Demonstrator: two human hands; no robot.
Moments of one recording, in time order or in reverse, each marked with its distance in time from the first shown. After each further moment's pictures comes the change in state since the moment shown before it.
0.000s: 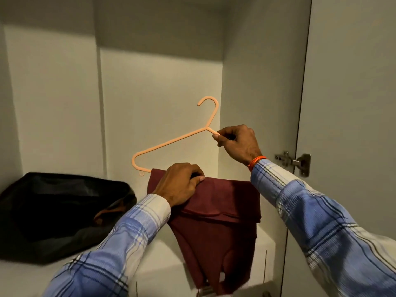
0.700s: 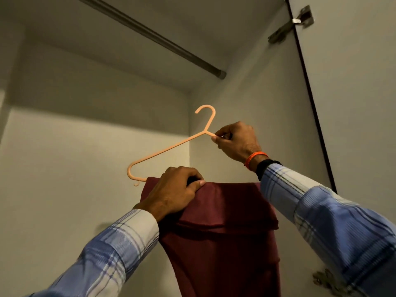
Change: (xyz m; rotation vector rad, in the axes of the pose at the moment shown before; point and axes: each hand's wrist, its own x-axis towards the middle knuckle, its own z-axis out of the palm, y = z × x) left_hand 0.295 -0.075 -0.049 -0.219 0.191 0.318; right_hand 0.265 -0.001 -0.026 -0.458 0.399 -0.103
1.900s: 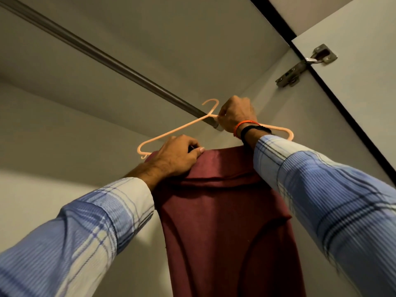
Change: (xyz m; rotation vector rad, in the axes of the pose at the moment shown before) left_hand 0.264 -0.012 -0.045 0.127 0.356 0.187; right_hand 0.269 0.027 -0.014 -0.245 0.367 -0.101
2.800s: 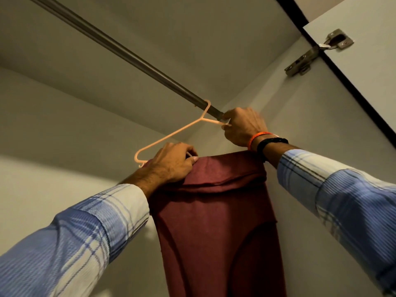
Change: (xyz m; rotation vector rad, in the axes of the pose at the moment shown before) left_hand -0.012 -0.029 0.031 0.090 -0.041 -0.074; right_hand -0.036 0.029 0.016 -0.196 -0.105 -0.225
